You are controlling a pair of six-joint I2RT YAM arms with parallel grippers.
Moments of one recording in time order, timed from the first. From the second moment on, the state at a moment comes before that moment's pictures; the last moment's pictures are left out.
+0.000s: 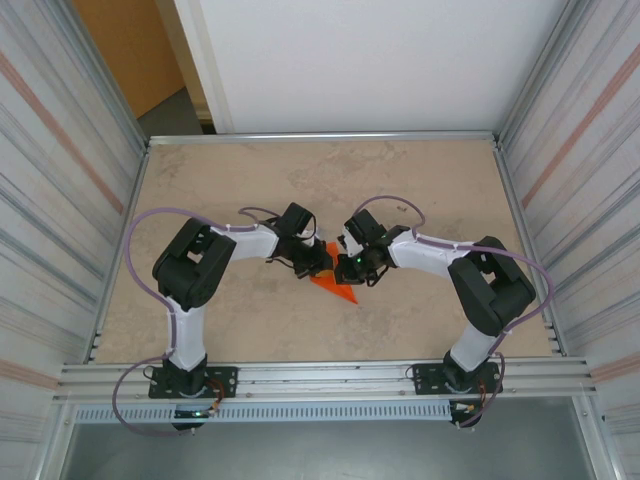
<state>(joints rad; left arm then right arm) -0.62 1.98 1.11 -0.24 0.65 -0.84 0.66 1.69 0.95 -0.45 -0.40 0.53</state>
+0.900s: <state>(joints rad) -0.61 2.00 1.17 -0.34 0.64 -0.86 0.63 1.70 0.86 -0.43 -0.44 0.53</state>
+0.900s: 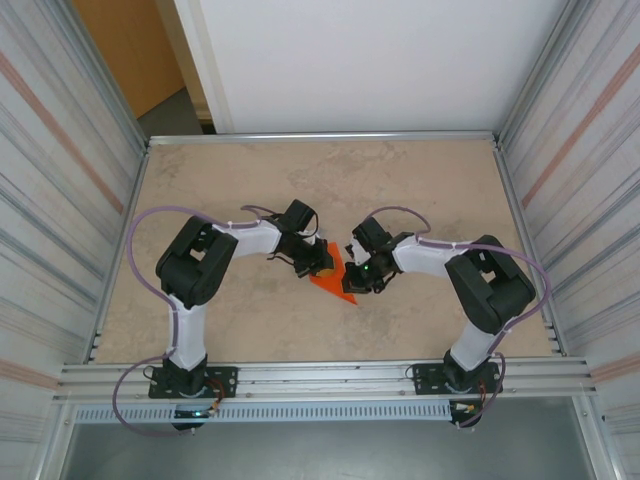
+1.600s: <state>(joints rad) -0.61 2.01 1.17 -0.35 0.65 -0.86 0.63 1.65 0.83 -0.52 -0.45 0.53</state>
